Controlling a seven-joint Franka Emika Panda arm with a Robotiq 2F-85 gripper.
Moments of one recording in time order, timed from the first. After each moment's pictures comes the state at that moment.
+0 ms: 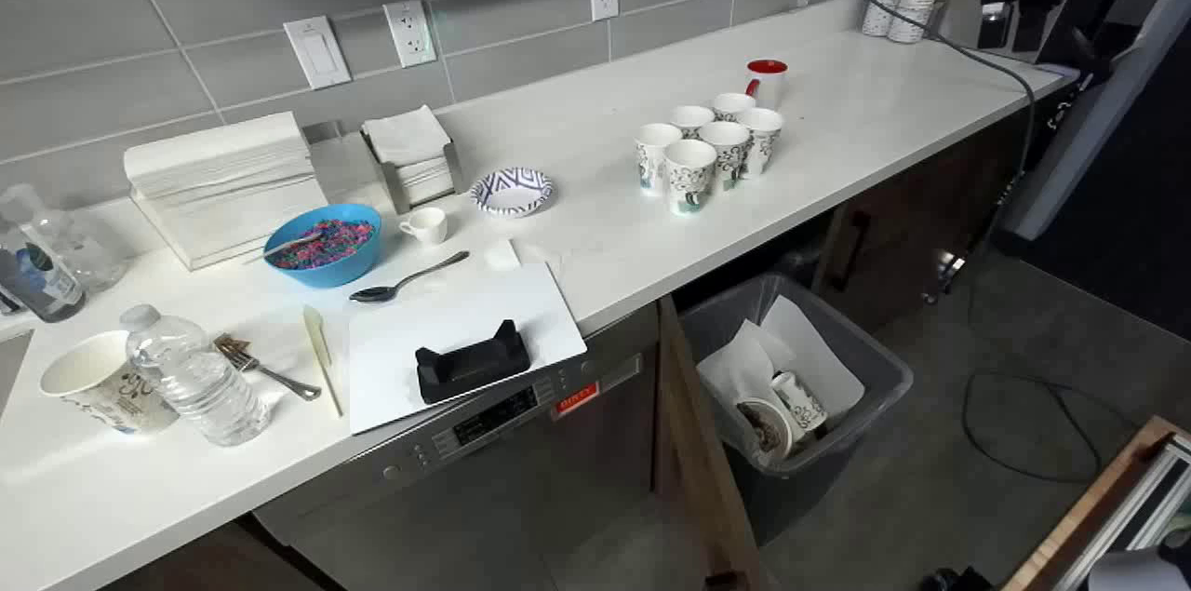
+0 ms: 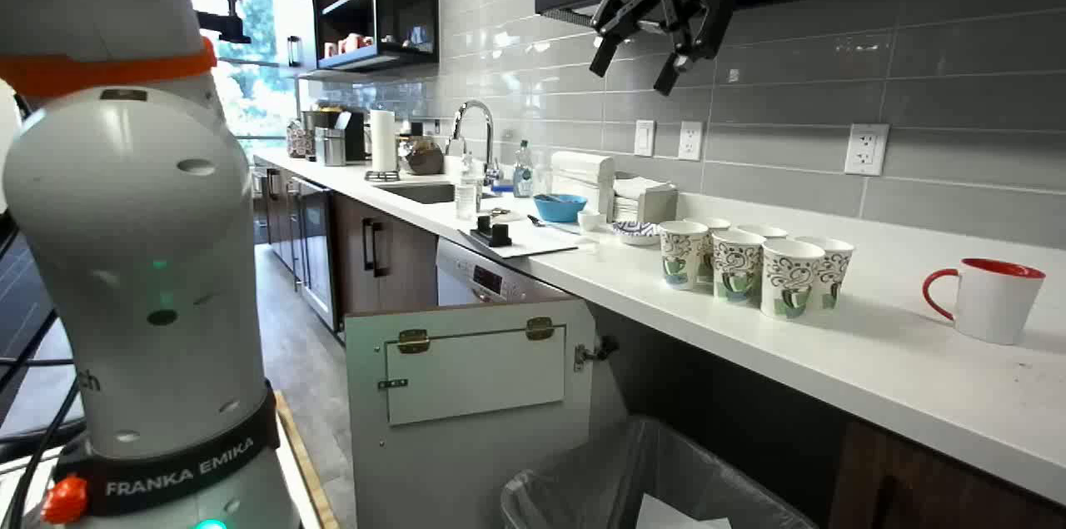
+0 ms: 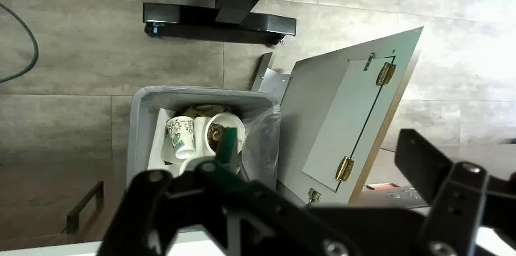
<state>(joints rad) -0.04 -0.18 -0.27 -1.83 0.07 1.30 -0.36</state>
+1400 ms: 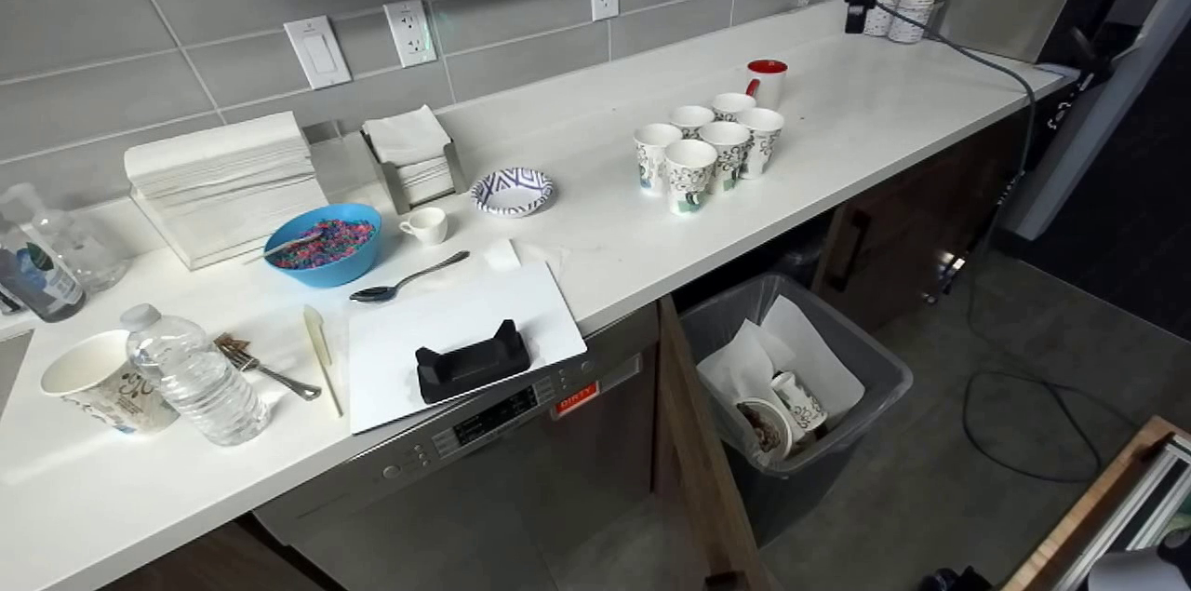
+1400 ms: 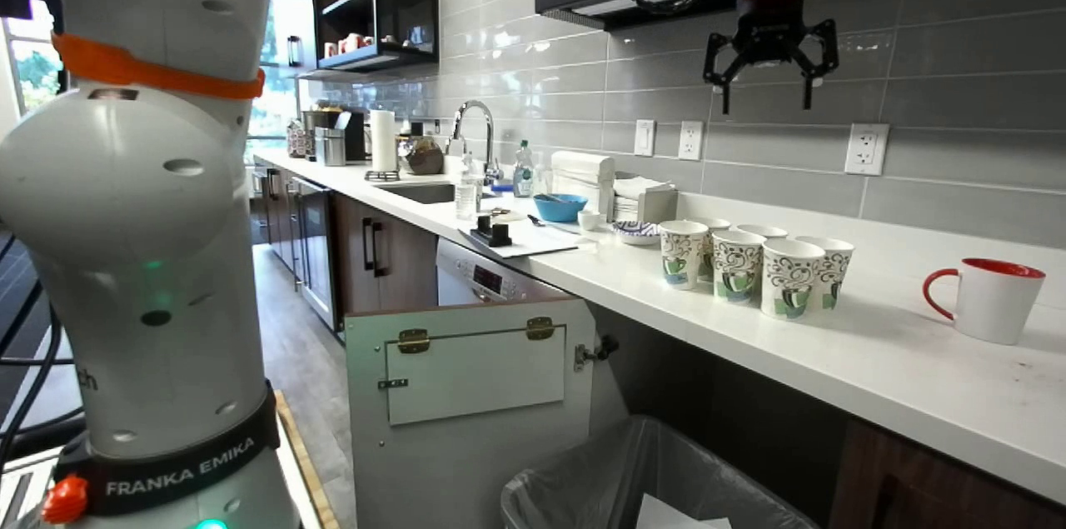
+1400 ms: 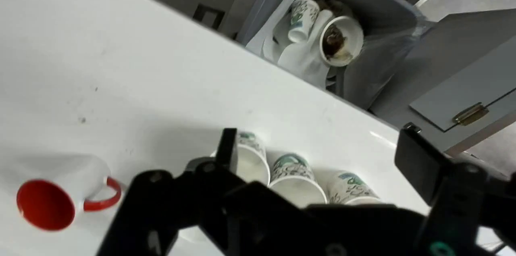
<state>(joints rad) -0.08 0.20 -0.15 -1.47 -0.11 1.68 -0.72</state>
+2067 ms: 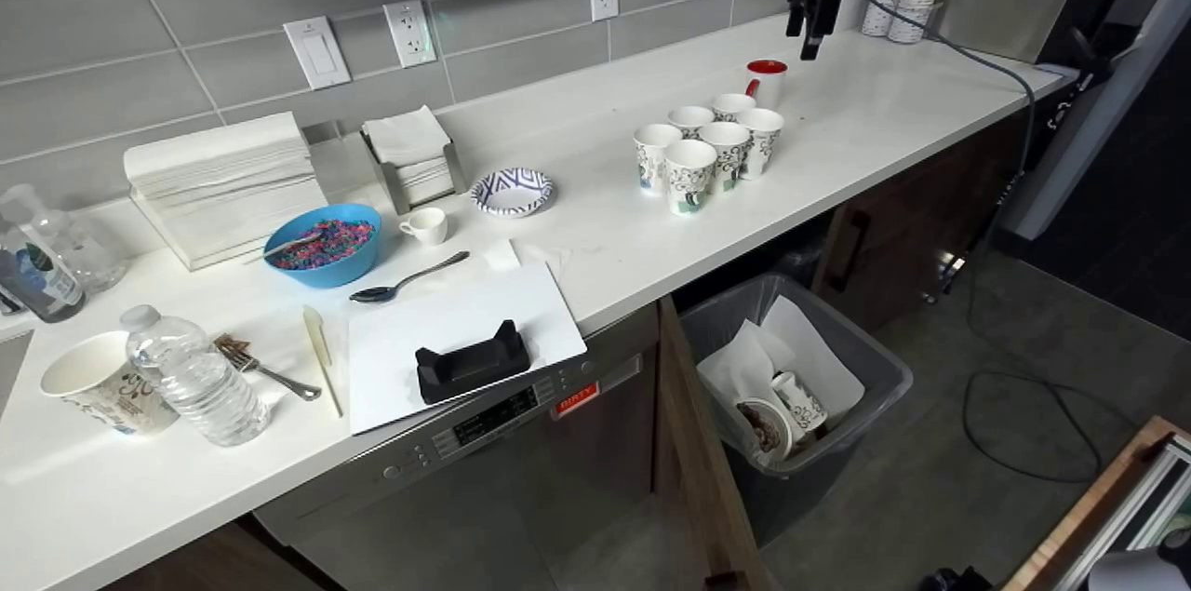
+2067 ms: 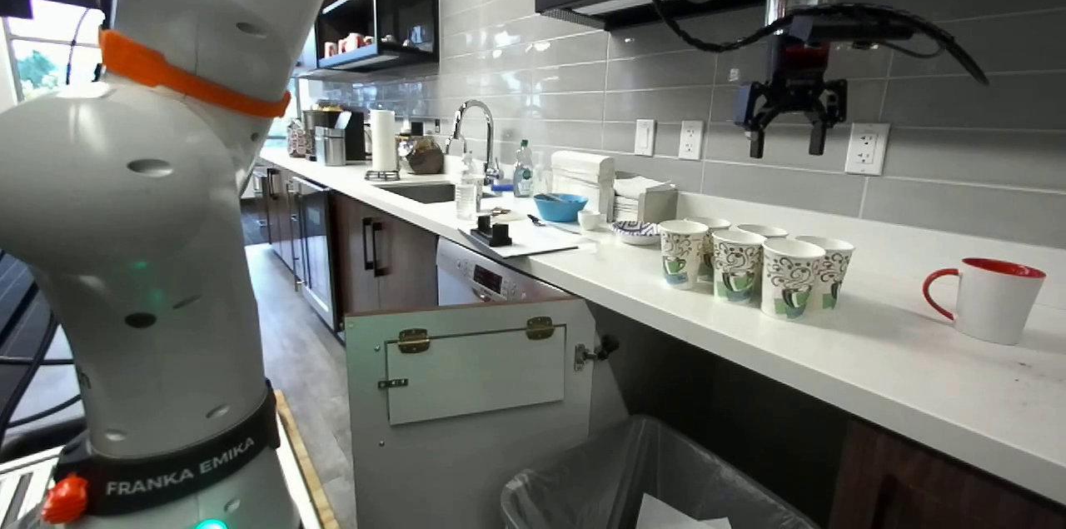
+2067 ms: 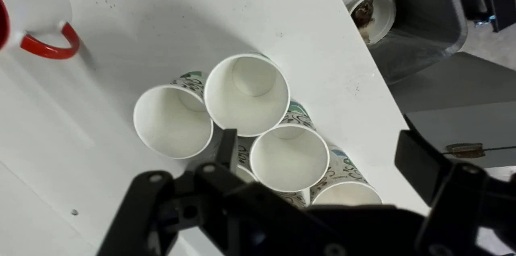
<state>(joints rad) -0.19 0.41 -0.05 -1.31 0.01 1.82 -1.25</state>
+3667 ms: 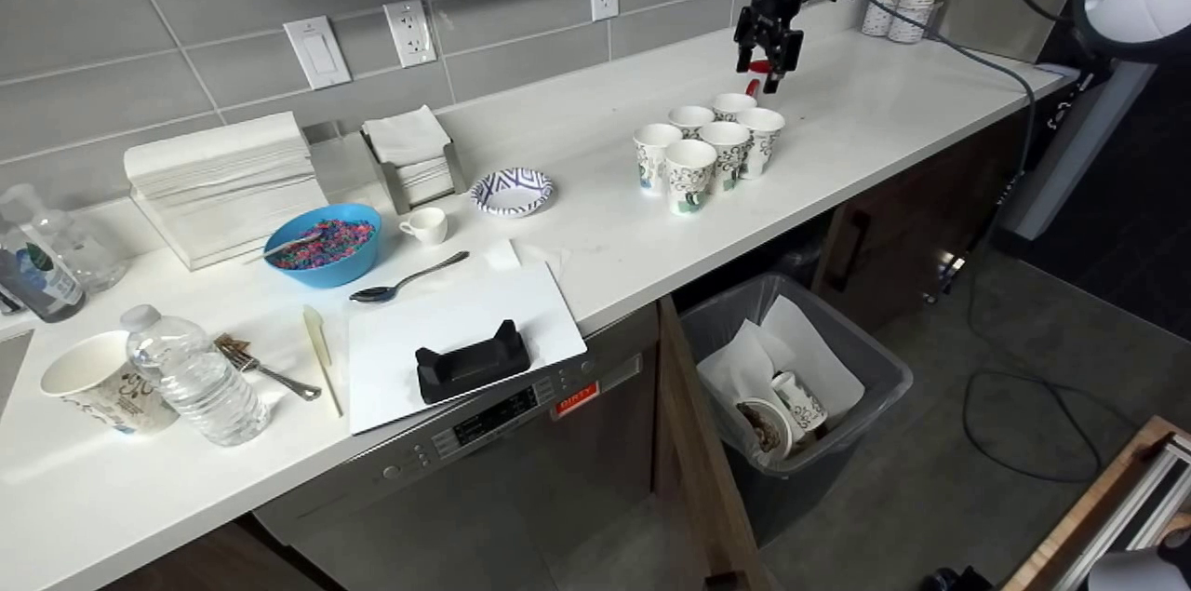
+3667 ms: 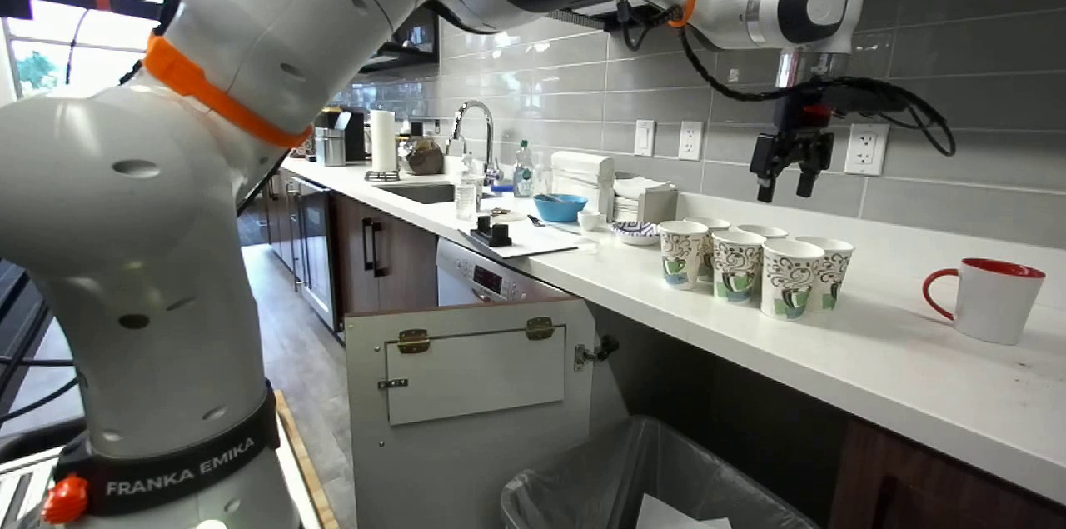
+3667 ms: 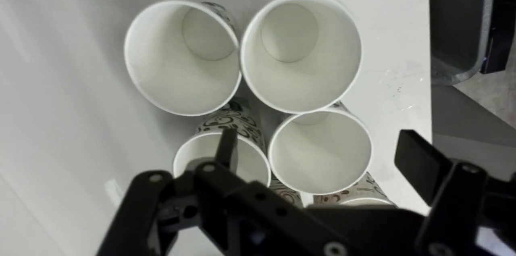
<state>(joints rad) -0.23 0.70 0.03 -1.03 0.06 1.80 -1.55</state>
